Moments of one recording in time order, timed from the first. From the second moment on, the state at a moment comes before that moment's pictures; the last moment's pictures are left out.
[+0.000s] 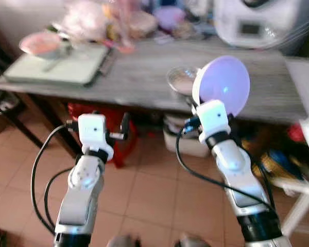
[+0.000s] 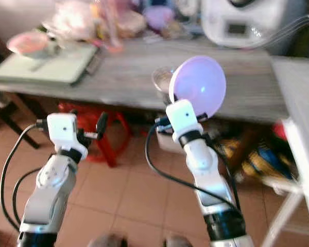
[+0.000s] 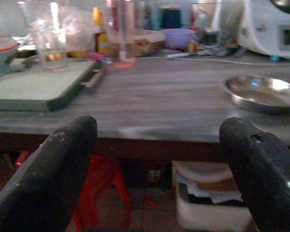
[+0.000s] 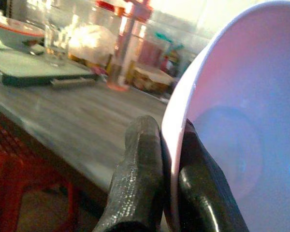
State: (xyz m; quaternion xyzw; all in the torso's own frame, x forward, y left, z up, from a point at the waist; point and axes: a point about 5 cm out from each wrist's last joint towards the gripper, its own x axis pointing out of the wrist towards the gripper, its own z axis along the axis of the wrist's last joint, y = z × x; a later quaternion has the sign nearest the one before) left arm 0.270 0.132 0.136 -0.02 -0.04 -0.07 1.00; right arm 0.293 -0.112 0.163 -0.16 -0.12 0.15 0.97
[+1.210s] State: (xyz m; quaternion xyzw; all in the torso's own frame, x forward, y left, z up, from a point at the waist) left arm 0.250 0.145 0.128 -0.03 -0.01 -0.04 1.00; right arm 0.340 -0.108 0.190 -0.20 -0.12 0.21 0.95
